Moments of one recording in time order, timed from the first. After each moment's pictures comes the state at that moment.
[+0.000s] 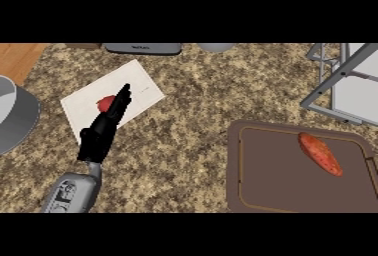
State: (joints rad) left arm -0.22 0.13 -0.11 -1.43 -0.08 0.02 0.03; right arm -0.04 -1.39 -0.34 -1.05 -0.46 0.50 -0.85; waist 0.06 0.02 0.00
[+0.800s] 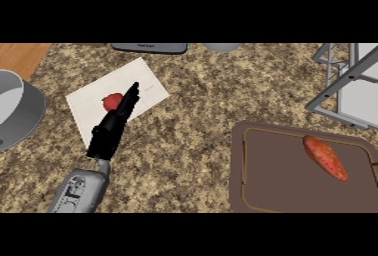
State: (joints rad) left arm -0.25 0.10 -0.13 -1.40 -0.10 0.03 0.03; right arm -0.36 -1.35 -0.20 -0.91 -0.41 0.44 -0.84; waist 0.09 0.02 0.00
